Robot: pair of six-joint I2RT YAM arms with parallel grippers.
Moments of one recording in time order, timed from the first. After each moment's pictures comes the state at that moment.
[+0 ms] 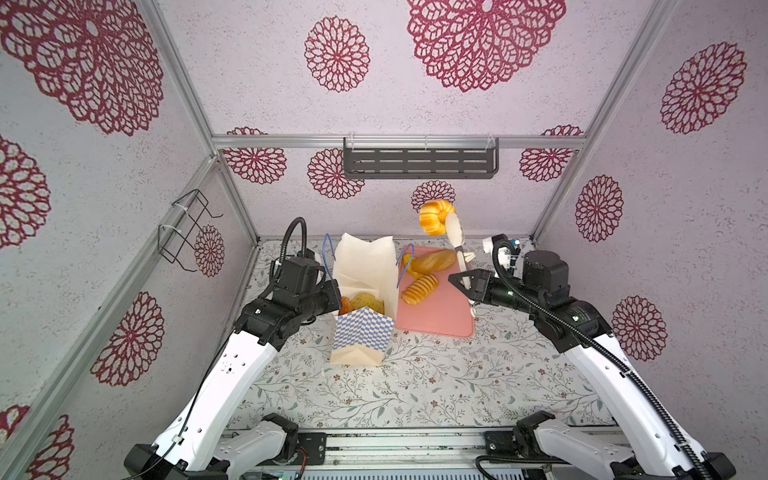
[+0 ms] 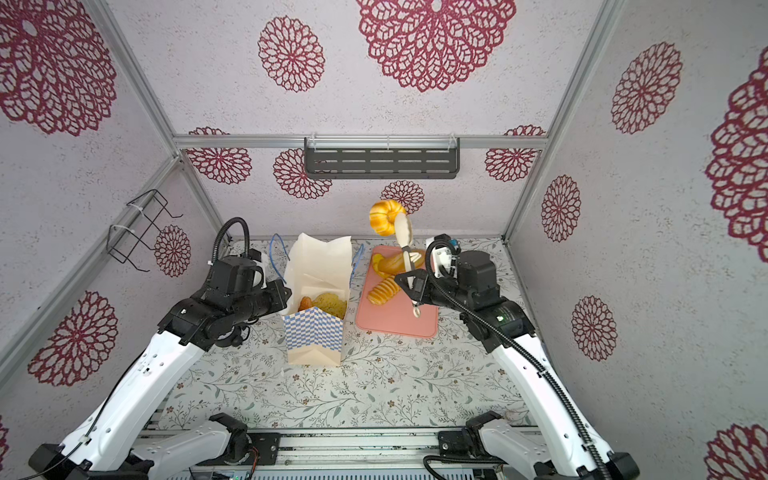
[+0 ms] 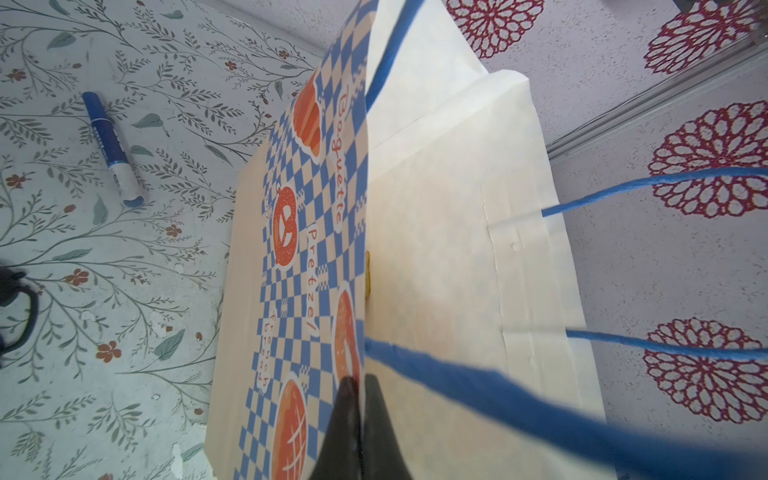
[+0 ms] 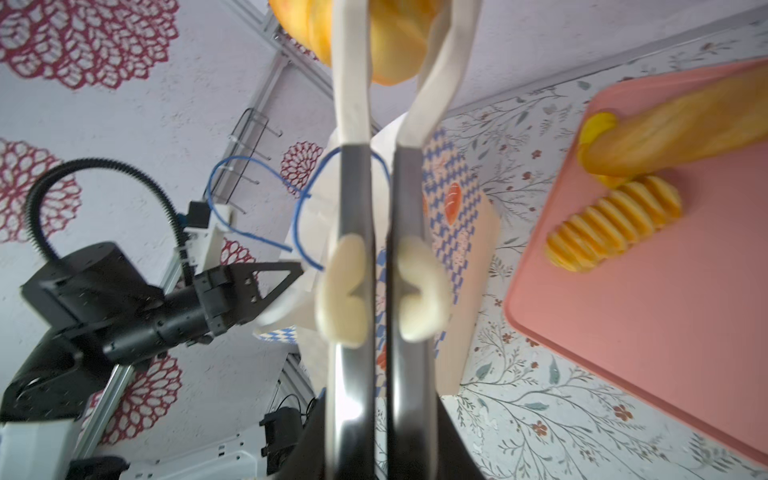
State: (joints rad) left arm -0.41 1.11 1.23 -0.82 0.01 -0.61; right arm 0.45 1.05 1.23 -0.53 -0.52 0.67
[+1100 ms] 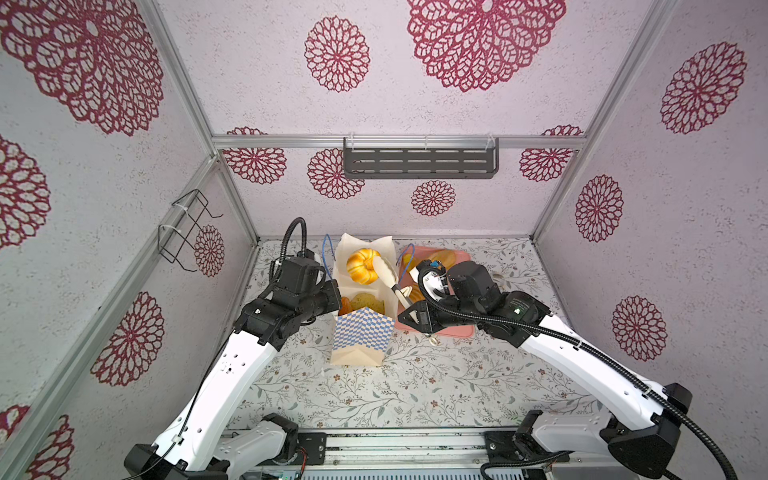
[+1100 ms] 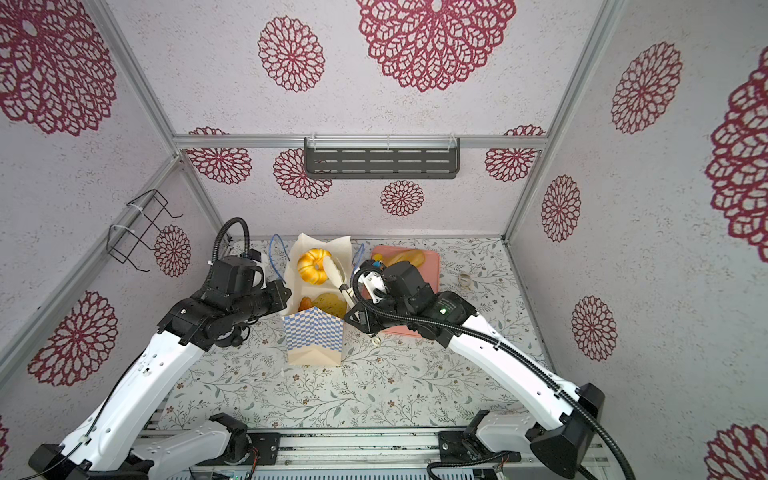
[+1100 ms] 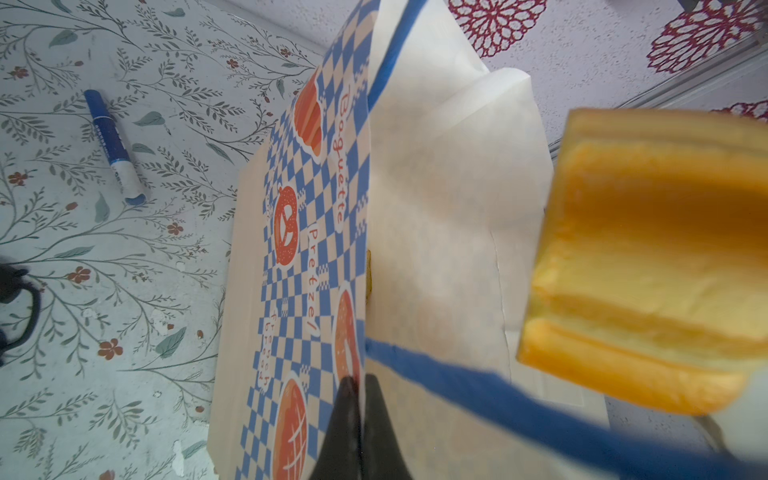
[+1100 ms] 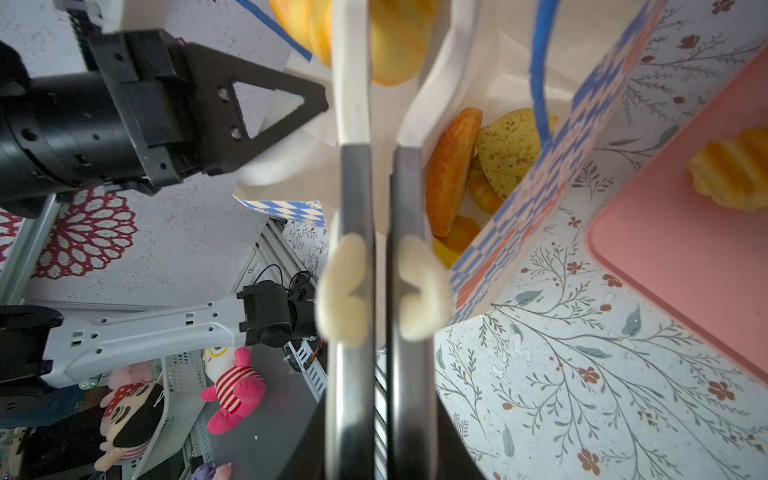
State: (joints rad) left arm -0.41 1.11 1.23 -0.82 0.01 -0.61; right arm 0.85 1.27 1.35 -0.72 -0.37 0.53
